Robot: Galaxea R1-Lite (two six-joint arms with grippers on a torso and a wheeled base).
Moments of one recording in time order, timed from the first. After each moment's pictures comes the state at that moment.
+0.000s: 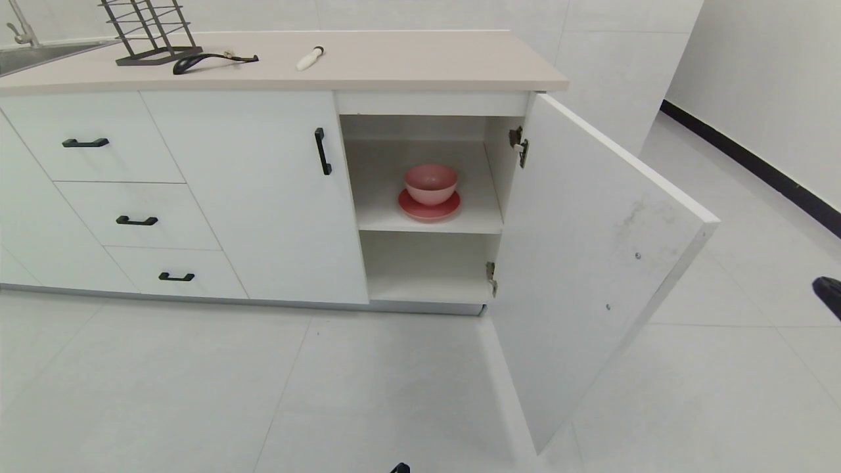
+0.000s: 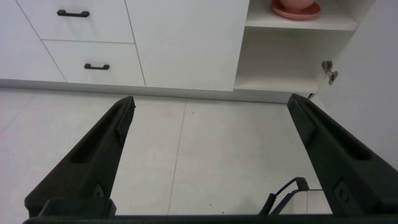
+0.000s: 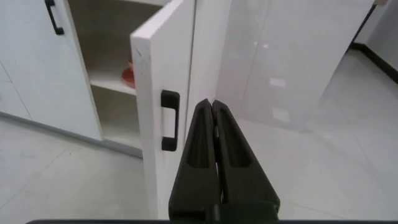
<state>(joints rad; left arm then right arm) 0.00 0.00 0.00 0.00 0.00 0.00 -0.03 0.97 -0.07 -1.01 0.27 -0.09</state>
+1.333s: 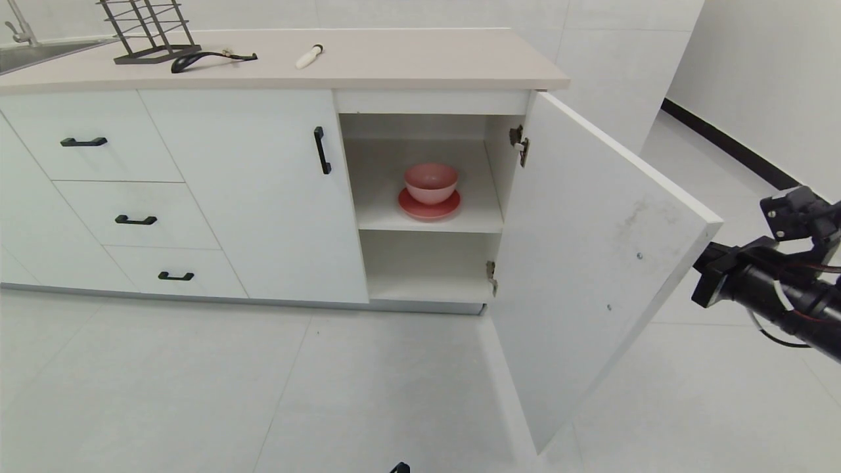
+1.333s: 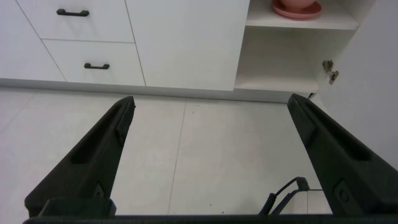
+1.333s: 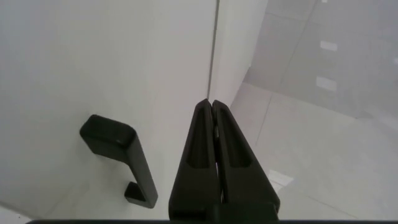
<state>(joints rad) 0.00 0.00 0.00 0.00 0.00 0.00 0.01 1.66 -0.37 -1.25 0.40 -0.11</state>
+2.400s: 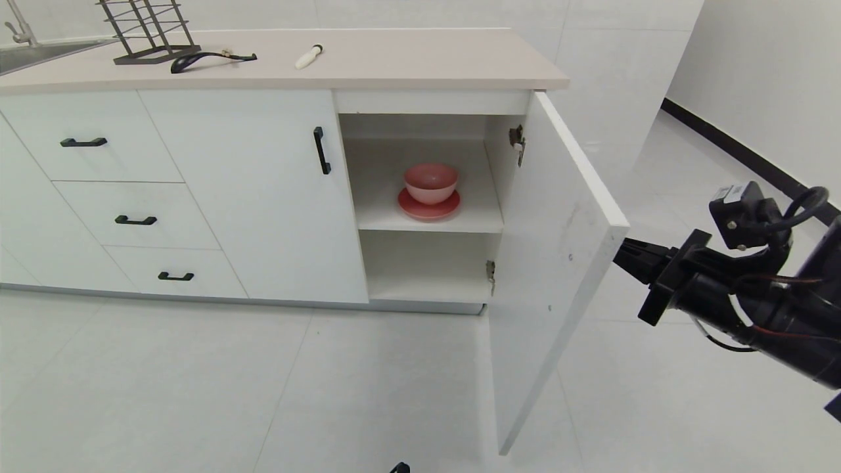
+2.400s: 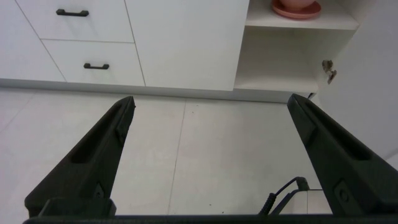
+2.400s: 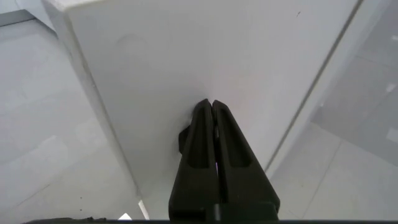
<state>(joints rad) 0.00 0.00 0.00 0.00 0.00 0.00 0.32 1.63 -0.39 -1.26 0.41 -0.11</state>
